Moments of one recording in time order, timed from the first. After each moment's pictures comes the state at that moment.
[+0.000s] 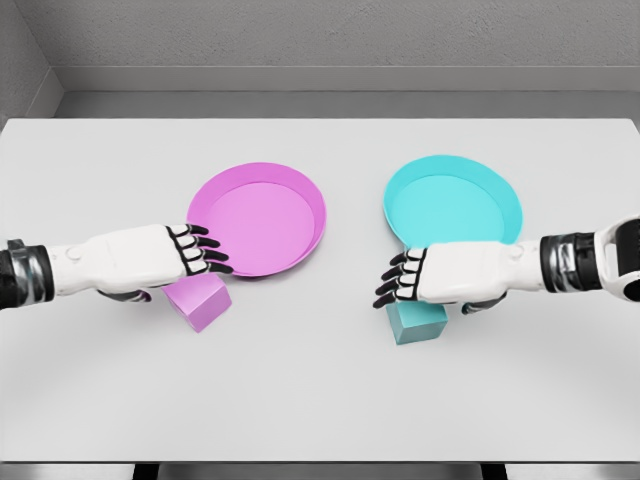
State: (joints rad) left arm -0.34 0.91 -0.48 -1.77 -0.58 -0.61 -0.46; right arm -0.66 -0.92 0.86 -1.75 0.37 -0.61 0.61
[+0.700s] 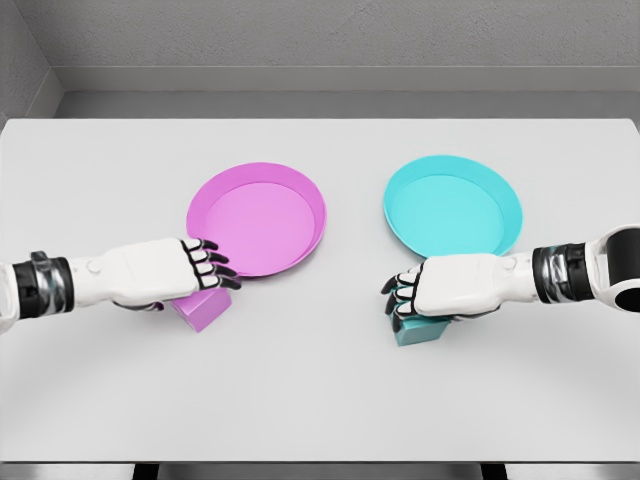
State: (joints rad) left arm -0.33 0.87 -0.50 -1.78 -0.65 -0.61 -0.47; right arm -0.67 -0.92 0.90 -1.75 0.38 -0.61 0.60
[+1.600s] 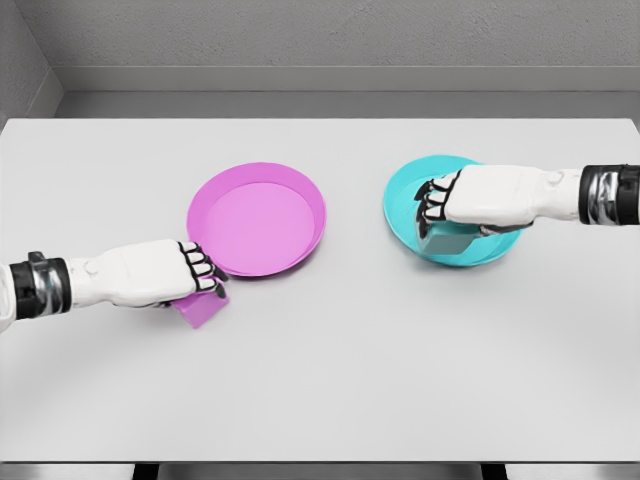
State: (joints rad) left arm -0.33 0.89 -0.51 -1.78 -0.66 -0.61 -0.47; right arm -0.77 -0.90 0.75 -1.61 0.37 -0.62 0.61
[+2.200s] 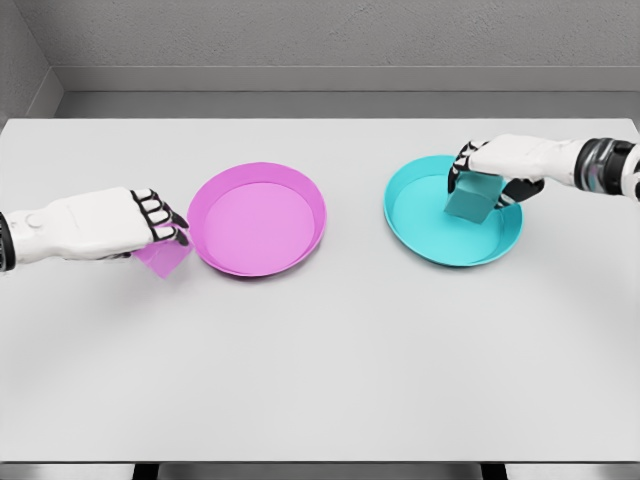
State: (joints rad) left arm -0.41 0.98 -0.43 -1.77 -0.63 -0.61 -0.47; right arm -0.82 -0.77 0.76 -1.29 0.37 -0.41 0.61
